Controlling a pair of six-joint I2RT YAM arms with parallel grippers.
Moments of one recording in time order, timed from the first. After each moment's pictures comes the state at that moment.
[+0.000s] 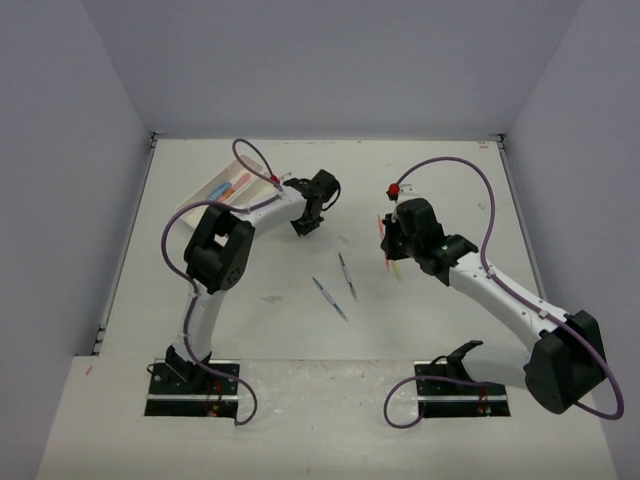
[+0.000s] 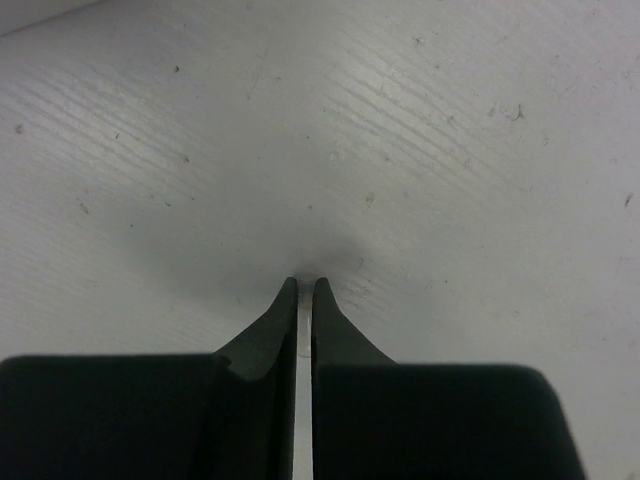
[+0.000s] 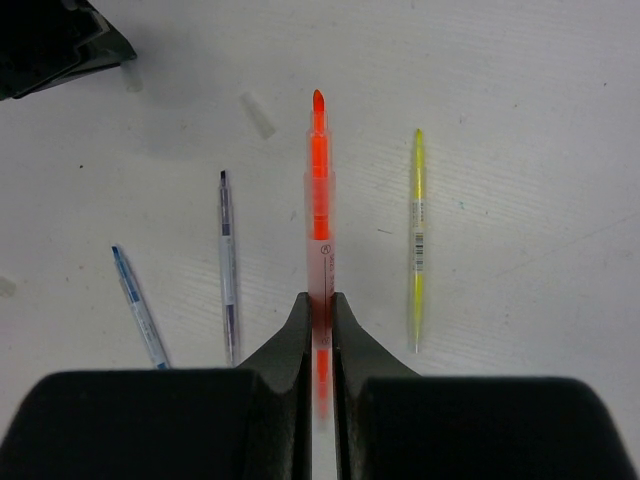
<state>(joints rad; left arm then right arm) -0.63 2.19 1.67 -0.79 -0.43 -1.20 0.53 1.22 0.86 -0.39 0.10 0.30</state>
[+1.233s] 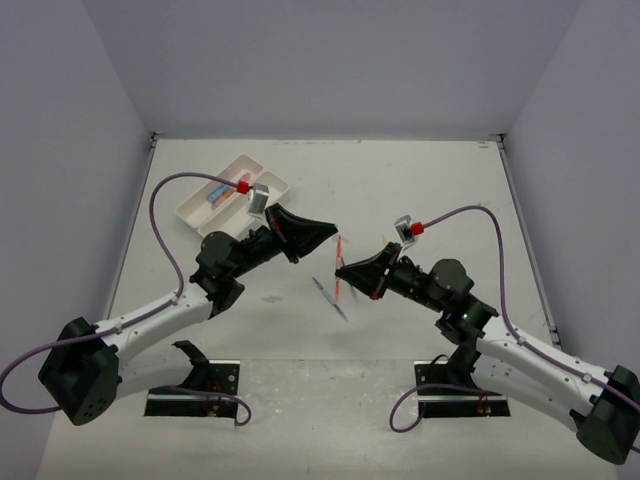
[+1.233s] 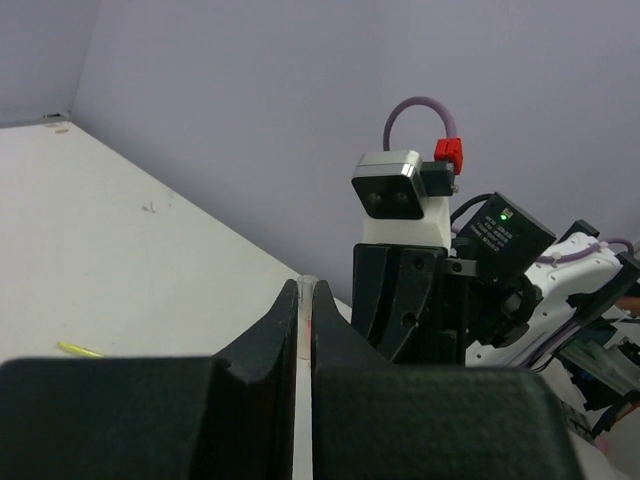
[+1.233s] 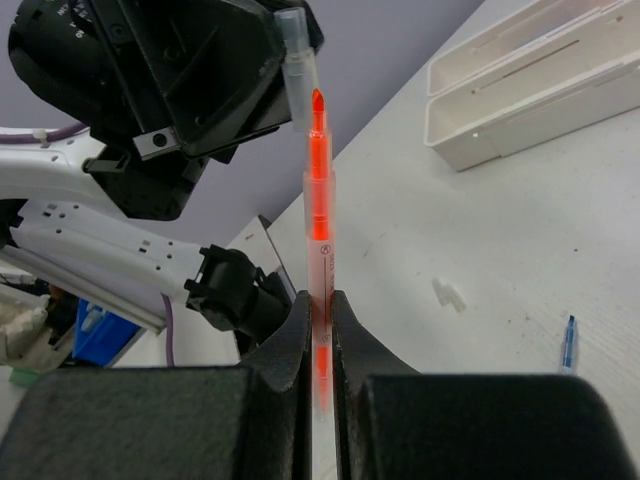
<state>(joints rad) -0.71 1.12 0.58 0.87 0.40 -0.71 0.82 0.76 0.43 0.38 -0.28 0.71</state>
